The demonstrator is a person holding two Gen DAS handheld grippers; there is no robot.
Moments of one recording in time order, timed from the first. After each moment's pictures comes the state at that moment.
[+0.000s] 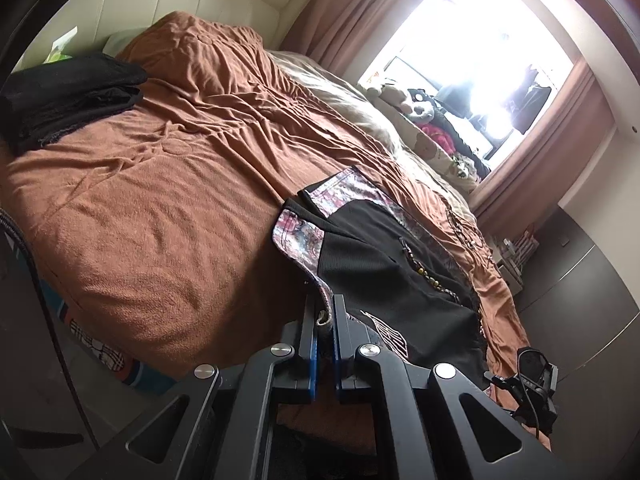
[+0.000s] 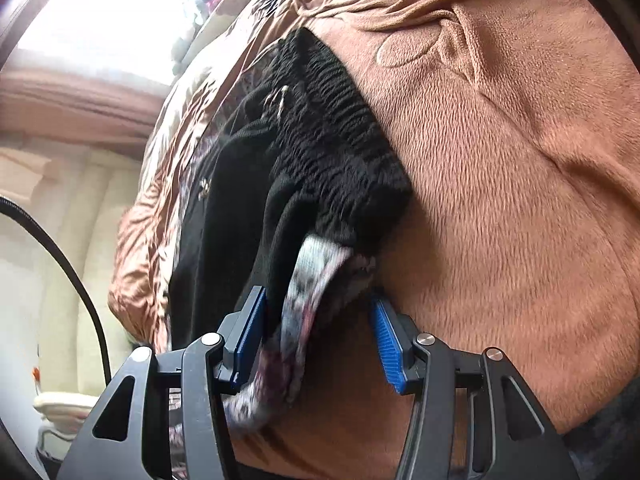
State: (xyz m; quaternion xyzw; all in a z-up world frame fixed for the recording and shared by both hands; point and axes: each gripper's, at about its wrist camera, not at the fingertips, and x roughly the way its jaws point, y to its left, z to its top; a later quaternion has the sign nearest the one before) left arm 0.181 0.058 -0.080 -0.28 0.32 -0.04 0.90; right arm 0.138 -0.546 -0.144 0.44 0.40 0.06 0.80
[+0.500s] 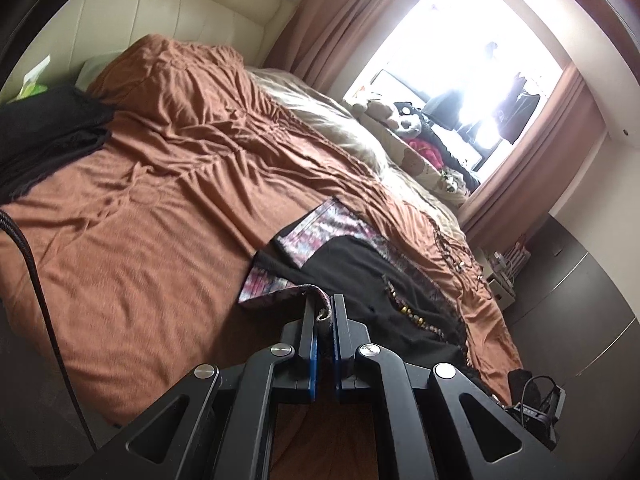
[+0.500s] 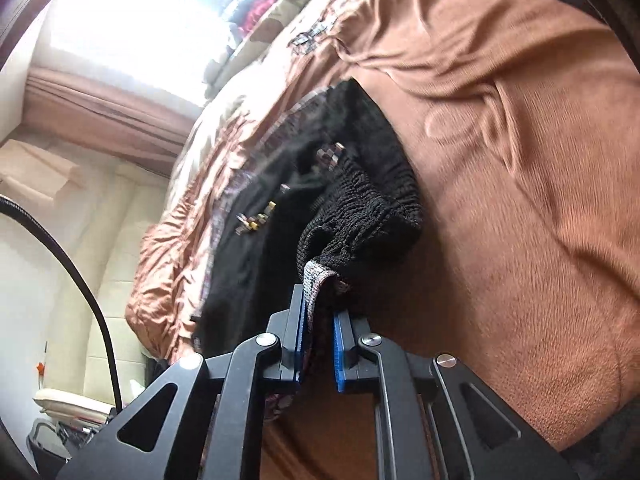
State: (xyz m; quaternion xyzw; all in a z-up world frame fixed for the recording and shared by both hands) left arm 0.238 0.060 -0.033 -0.28 0.29 -0.05 0.92; right arm 0.124 -0.546 -0.104 0.42 0.33 0.08 0.84
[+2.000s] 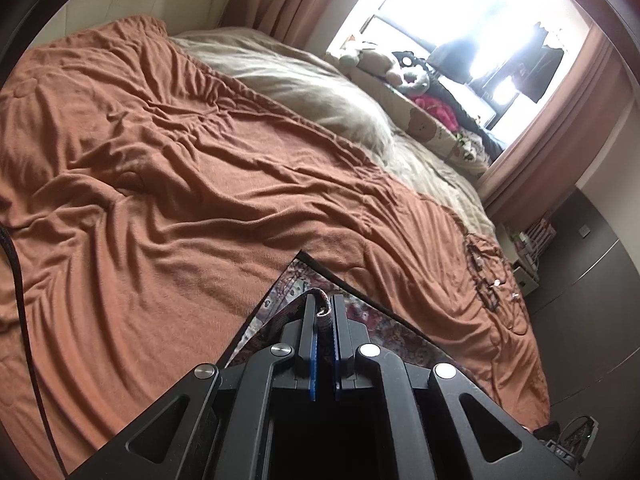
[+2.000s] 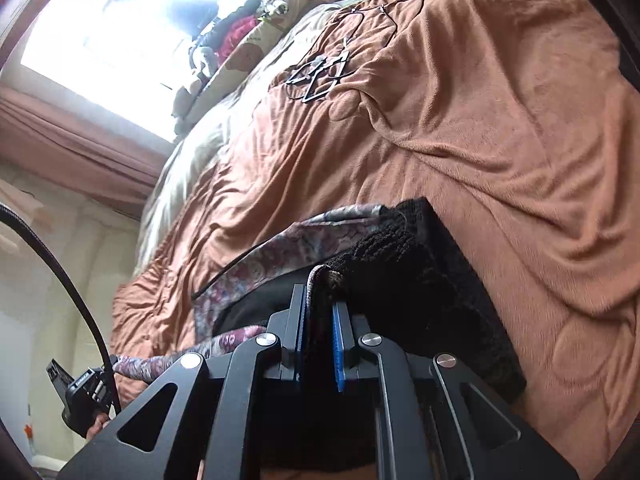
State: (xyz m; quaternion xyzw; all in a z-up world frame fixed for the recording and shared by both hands) left arm 0.621 0.008 -0.041 -0.23 0.38 -0.08 0.89; right arm 0.330 -0.544 -0.065 0.42 0.33 0.01 0.85
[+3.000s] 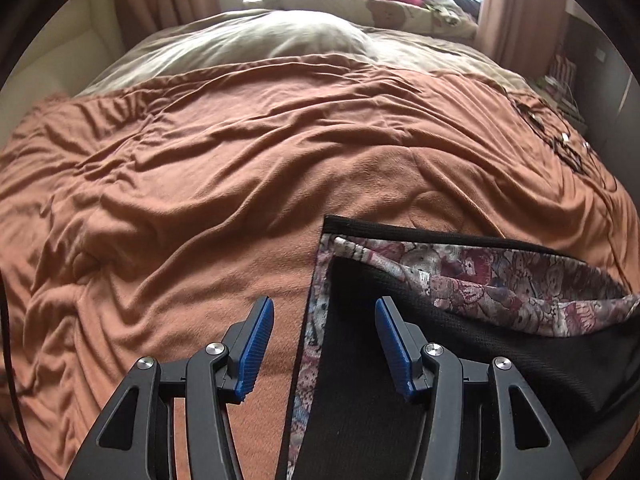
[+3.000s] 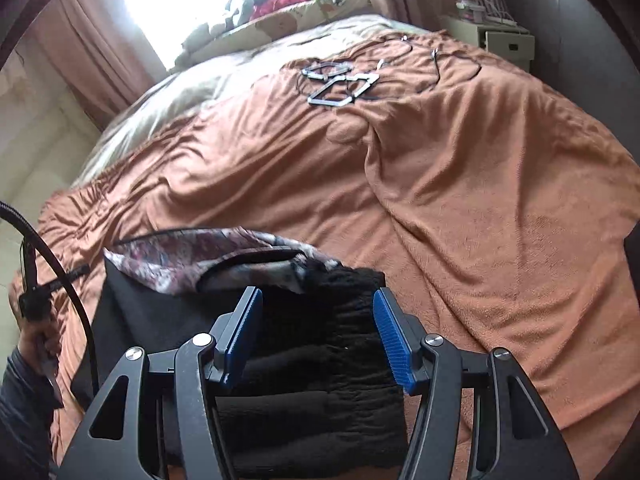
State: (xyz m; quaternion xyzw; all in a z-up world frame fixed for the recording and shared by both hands) left arm 0.721 -0.048 -0.131 0.06 0.46 -0.11 0.88; right arm 0.361 -0.534 -0.039 0.19 0.38 -0.02 0.91
